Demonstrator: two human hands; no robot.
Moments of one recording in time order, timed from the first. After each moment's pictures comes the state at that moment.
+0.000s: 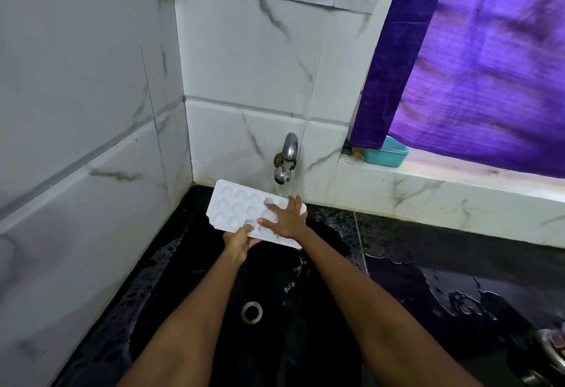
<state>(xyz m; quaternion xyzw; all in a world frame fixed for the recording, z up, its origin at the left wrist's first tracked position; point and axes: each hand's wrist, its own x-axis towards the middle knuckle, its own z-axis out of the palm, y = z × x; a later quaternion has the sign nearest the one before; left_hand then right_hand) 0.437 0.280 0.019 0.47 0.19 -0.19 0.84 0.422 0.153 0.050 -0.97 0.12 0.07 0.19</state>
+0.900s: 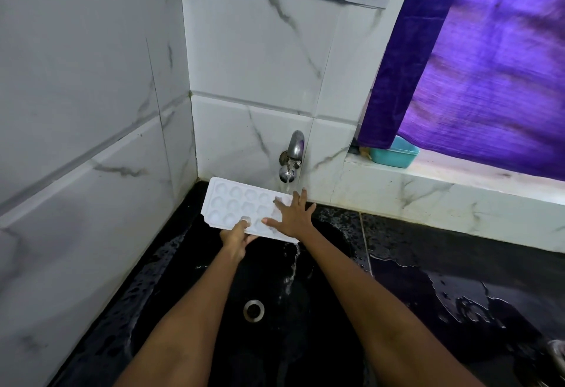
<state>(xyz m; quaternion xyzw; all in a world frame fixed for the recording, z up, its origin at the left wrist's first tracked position) 0.446 0.287 0.017 0.45 0.20 -0.17 0.85 0.428 0.148 0.051 -0.99 0.12 0.06 0.08</state>
